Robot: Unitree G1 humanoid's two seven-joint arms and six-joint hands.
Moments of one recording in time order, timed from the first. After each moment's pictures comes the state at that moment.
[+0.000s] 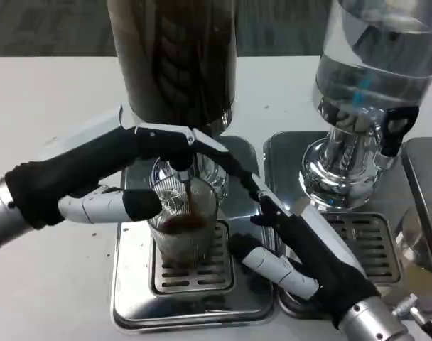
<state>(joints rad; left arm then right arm) -0.24 0.61 0.06 0.18 -0.34 -0.60 -1.00 0.16 -0.20 0.28 -0.11 -0.29 -0.16 0.15</state>
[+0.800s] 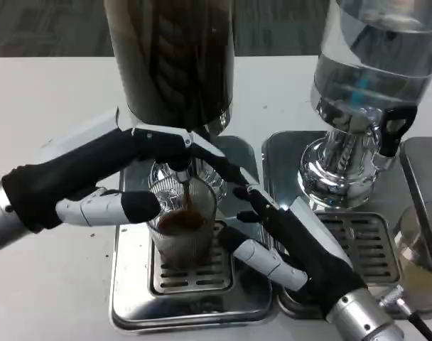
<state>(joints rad) -0.21 0.62 0.06 0.16 -0.33 -0.60 -0.97 0.11 -0.17 0.29 -0.04 -0.28 -0.19 0.15</state>
